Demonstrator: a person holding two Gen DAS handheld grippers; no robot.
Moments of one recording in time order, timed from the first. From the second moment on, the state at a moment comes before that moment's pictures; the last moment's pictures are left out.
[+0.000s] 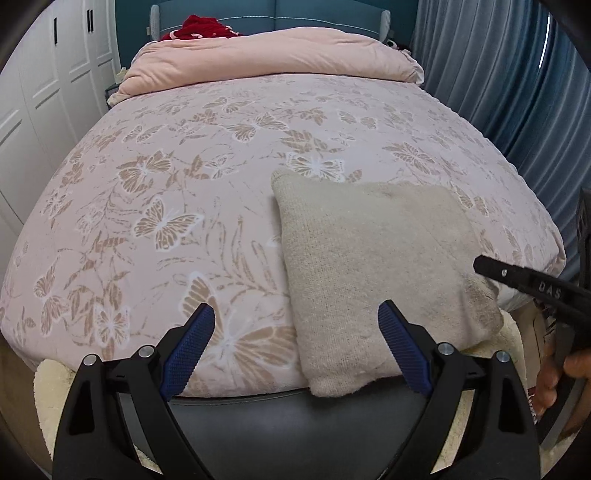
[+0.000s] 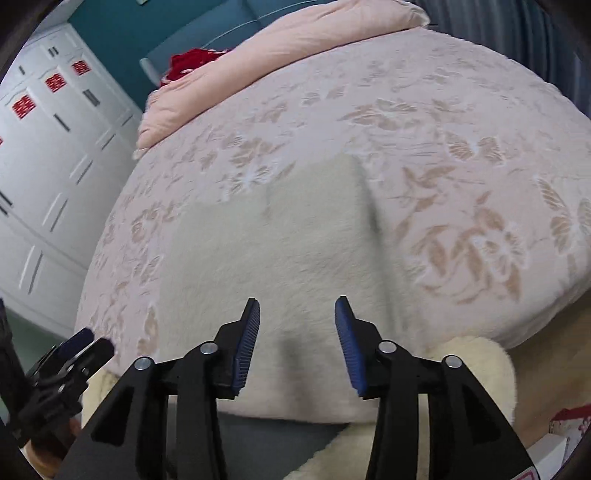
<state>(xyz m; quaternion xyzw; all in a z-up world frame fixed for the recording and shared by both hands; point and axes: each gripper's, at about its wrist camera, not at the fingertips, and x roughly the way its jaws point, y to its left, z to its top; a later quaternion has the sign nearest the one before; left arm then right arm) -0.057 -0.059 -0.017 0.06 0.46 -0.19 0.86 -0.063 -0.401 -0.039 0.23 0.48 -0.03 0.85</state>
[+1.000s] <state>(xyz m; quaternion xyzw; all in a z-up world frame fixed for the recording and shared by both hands) -0.050 -0.121 -0.040 0.10 0.49 -0.23 0.83 0.032 -0.431 -0.076 0.24 0.53 -0.01 0.81</state>
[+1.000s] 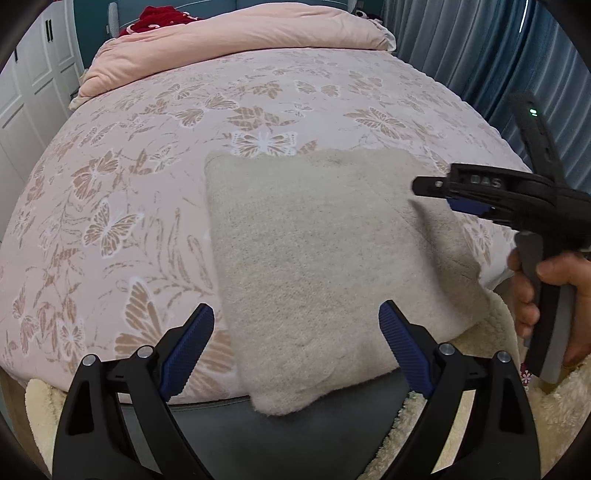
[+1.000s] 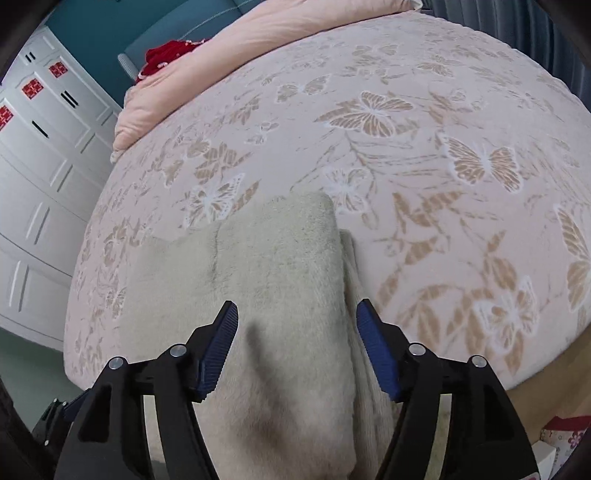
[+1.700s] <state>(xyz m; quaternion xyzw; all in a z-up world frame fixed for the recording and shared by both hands) -0.010 -0.102 -0.079 -0.03 0.57 -0.21 0.80 -0.040 -0.456 -0.078 0.29 0.49 -0.03 0.82</state>
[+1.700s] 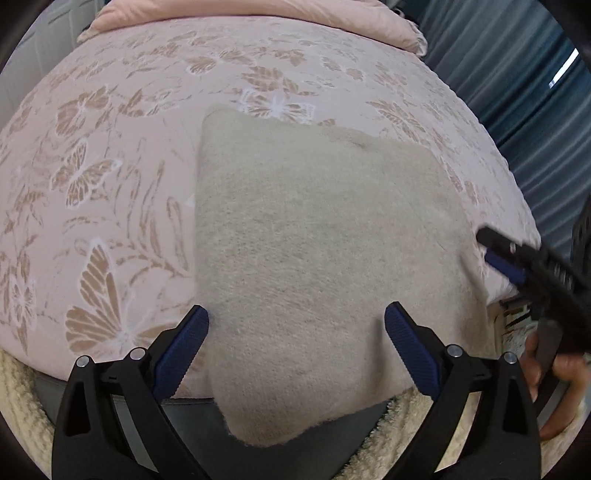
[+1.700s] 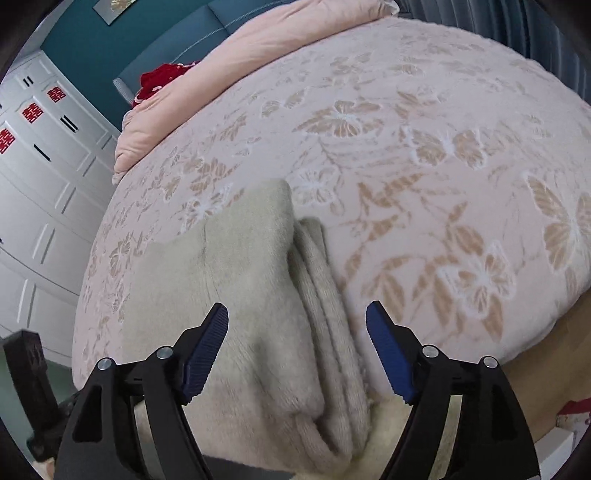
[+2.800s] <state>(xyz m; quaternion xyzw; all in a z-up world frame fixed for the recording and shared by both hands) 0.024 -0.126 -0.127 -0.07 0.61 -0.19 0.76 -0.008 -0.430 -0.131 0.37 0.48 0.07 0.79</state>
